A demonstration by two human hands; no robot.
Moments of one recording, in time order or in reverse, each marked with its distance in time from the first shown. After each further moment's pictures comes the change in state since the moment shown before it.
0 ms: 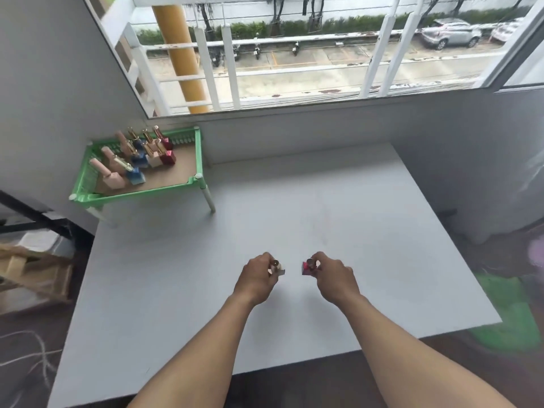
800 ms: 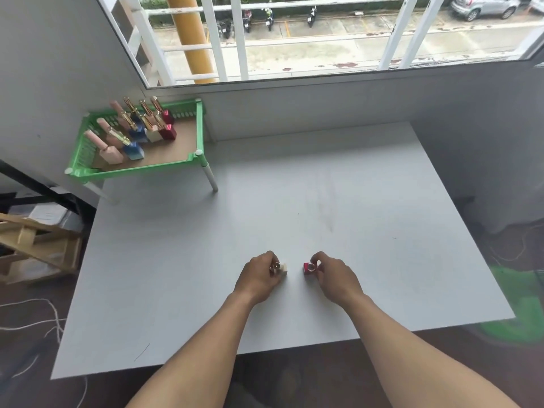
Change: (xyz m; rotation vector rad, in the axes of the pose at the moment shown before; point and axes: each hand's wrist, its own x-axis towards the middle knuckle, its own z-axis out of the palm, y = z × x) left_hand -0.014 -0.018 0.026 0.028 -0.037 -0.055; right_hand -0.004 0.023 0.018 -0.036 -0.152 -0.038
